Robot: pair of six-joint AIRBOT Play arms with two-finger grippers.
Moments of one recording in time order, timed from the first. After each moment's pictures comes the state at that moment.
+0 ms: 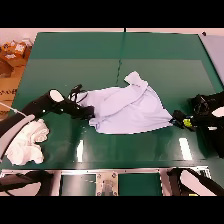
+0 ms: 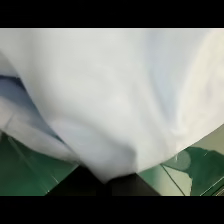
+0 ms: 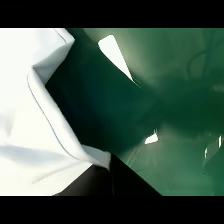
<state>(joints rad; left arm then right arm) -0.27 -1.38 0.89 0.79 -0.91 -1.37 -0.42 -1.06 0.59 -1.09 1.01 1.48</state>
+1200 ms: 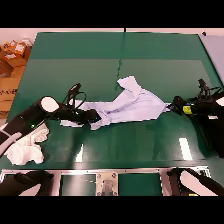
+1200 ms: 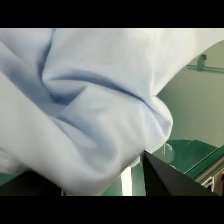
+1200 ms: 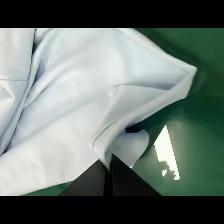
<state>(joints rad) -0.38 -1.14 0.75 0.80 -0.86 -1.47 -0.35 -1.08 0.73 -0.91 1.00 1.38</state>
